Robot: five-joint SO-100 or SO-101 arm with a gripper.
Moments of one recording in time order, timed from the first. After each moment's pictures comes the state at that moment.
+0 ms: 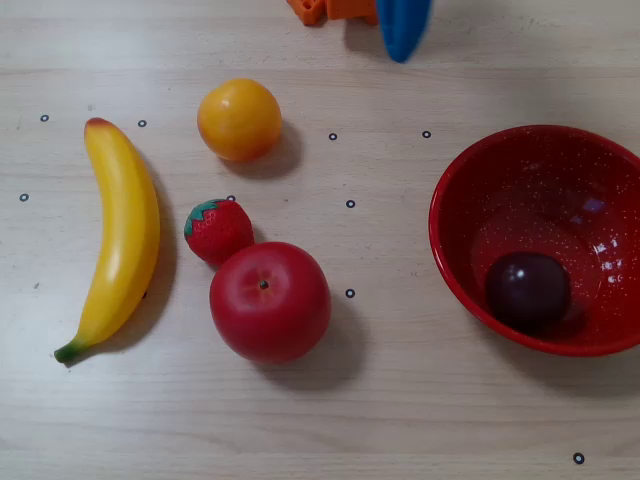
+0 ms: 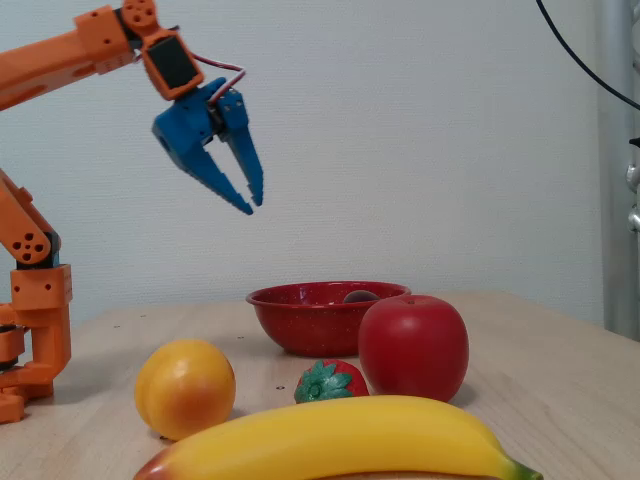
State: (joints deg) arm 7.9 122.4 97.9 81.6 15.6
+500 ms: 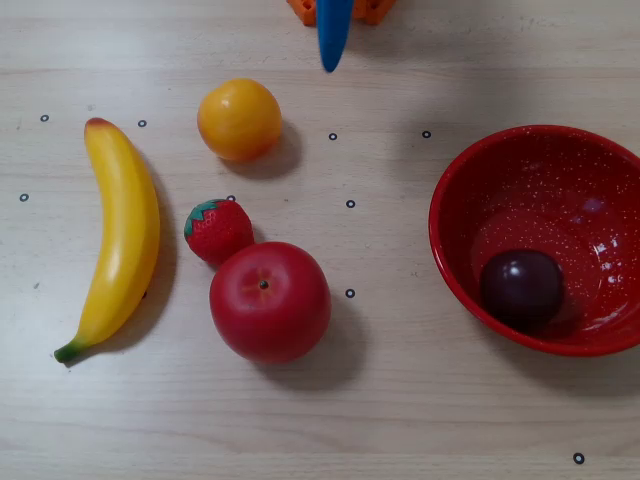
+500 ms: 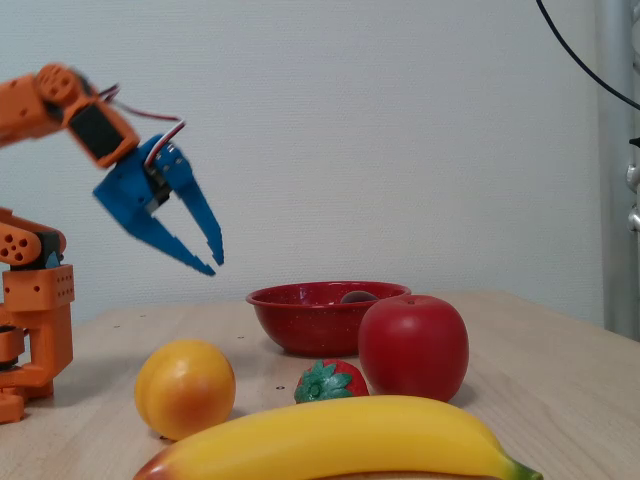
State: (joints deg) arm -2.9 157.6 139.6 66.4 15.5
